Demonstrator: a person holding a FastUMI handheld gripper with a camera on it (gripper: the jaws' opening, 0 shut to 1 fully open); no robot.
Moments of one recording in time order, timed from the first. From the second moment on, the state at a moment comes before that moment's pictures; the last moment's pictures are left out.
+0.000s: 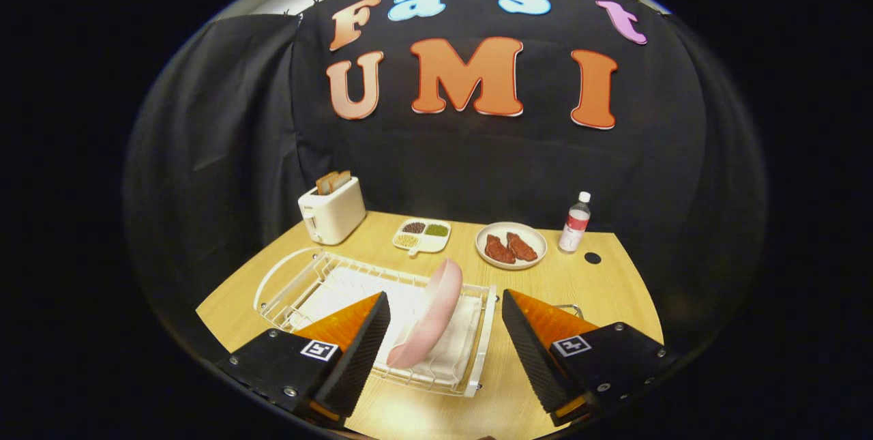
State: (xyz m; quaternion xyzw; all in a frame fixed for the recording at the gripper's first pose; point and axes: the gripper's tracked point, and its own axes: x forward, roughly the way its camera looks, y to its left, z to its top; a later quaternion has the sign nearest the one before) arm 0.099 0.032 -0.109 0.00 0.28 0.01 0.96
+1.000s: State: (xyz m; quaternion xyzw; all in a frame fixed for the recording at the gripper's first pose) arm 0.163 0.037 -0.186 0.01 0.49 -0.01 0.87
